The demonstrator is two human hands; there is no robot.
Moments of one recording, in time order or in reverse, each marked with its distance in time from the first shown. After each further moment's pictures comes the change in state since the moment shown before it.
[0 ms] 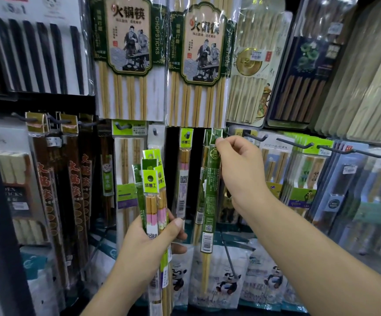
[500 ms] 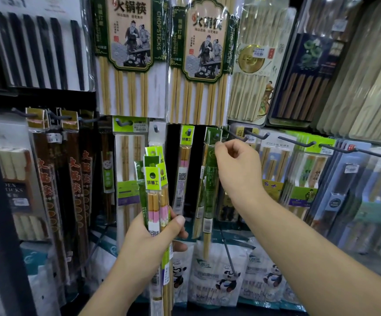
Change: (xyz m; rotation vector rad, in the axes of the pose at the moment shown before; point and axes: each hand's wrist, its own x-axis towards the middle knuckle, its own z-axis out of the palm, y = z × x) left_hand 0.000 -0.003 0.001 0.027 -0.001 0.001; right_hand 0.003 0.014 0.000 -0.182 0.003 0.019
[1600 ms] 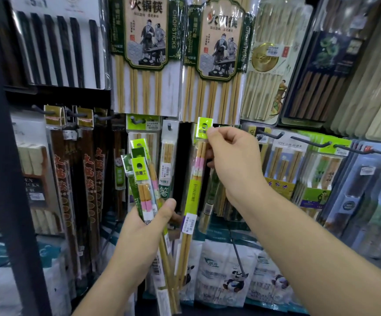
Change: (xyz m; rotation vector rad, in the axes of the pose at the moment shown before) left_hand 0.006 0.006 -0.018 0.047 0.168 0.010; right_hand -0.014 -0.038 0.022 0.232 -0.108 0.011
